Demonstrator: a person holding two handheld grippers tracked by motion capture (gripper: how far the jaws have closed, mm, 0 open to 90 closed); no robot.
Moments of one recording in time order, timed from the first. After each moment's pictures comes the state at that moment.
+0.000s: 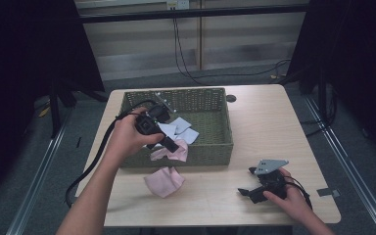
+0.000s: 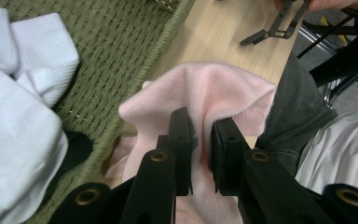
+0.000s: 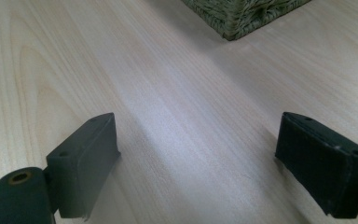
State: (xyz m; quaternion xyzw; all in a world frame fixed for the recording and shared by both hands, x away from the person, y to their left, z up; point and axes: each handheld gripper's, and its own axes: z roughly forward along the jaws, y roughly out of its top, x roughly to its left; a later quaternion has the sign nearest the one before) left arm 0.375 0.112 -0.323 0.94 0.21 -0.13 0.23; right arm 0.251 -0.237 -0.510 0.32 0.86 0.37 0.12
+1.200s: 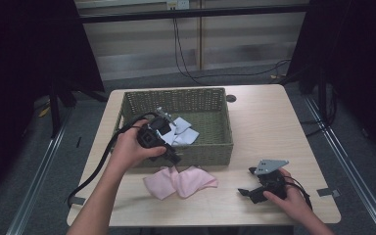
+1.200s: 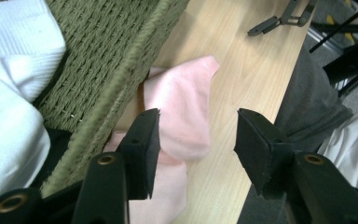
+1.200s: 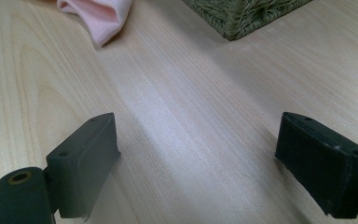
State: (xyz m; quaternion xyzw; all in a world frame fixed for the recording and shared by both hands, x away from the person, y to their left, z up) left arm 0.361 0.120 -0.354 0.94 0.21 -0.12 0.25; right arm 0.250 -0.237 -0.510 0.32 0.86 0.37 0.12
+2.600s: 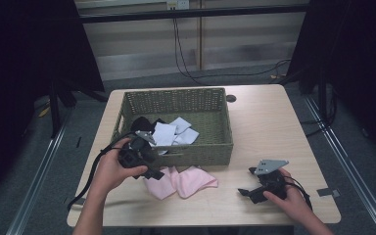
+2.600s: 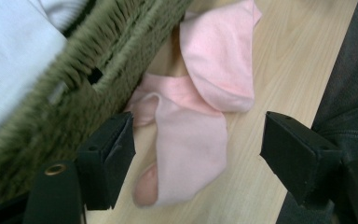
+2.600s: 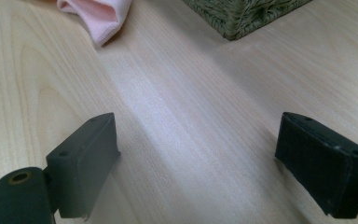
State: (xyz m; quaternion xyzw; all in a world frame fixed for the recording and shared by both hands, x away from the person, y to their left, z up) left arm 0.337 0.172 -0.398 0.94 0.22 -0.06 0.25; right arm 0.250 -0.237 -0.510 0.32 0.86 0.37 0.12
